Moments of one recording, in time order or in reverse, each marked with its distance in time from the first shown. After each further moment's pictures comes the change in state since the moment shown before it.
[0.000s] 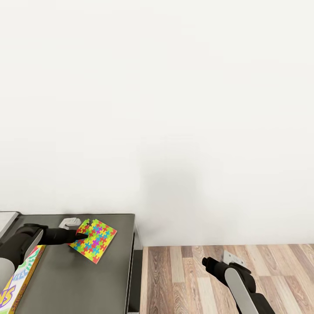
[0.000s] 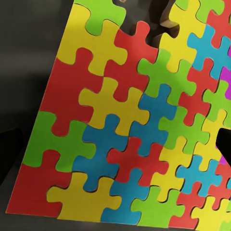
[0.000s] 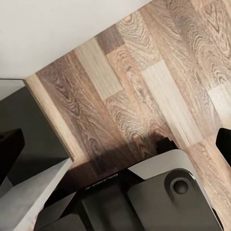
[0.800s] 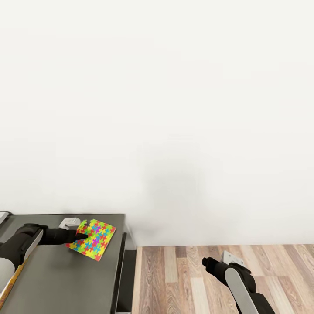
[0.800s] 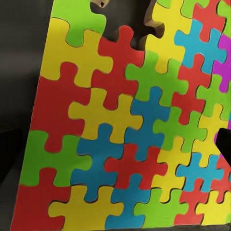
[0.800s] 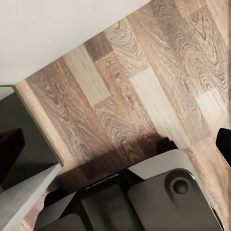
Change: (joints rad) left arm 0.000 0.000 -0.002 0.000 0.000 -0.001 0.000; right arm 0.000 0.000 -0.002 0.000 0.000 0.000 0.000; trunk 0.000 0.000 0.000
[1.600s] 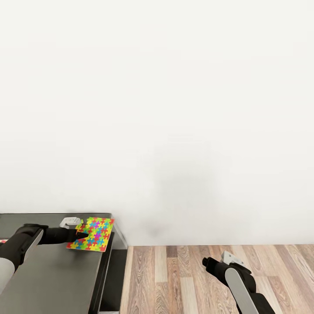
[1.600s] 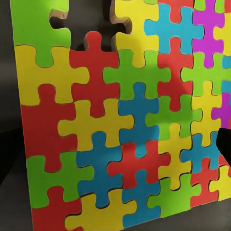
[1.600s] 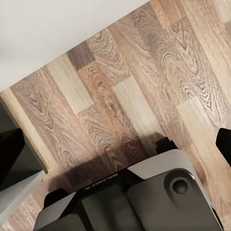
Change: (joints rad) left arm 0.000 0.000 -0.001 -0.001 0.000 -0.038 0.000; right arm 0.000 -0.001 -0.001 0.001 0.000 0.000 0.000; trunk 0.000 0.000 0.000
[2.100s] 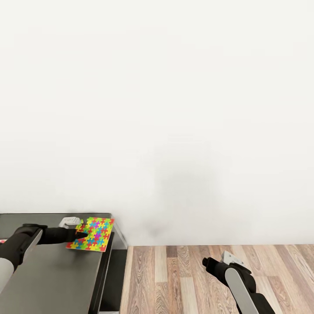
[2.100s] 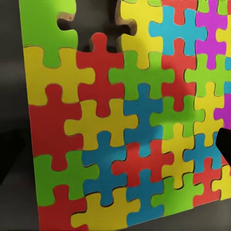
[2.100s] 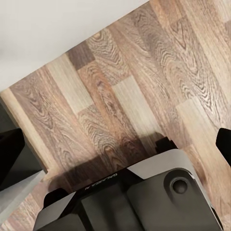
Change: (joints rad) left arm 0.000 0.004 0.005 0.000 0.000 0.000 -0.001; right arm 0.000 0.000 0.000 0.001 0.000 0.000 0.000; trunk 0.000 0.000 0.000
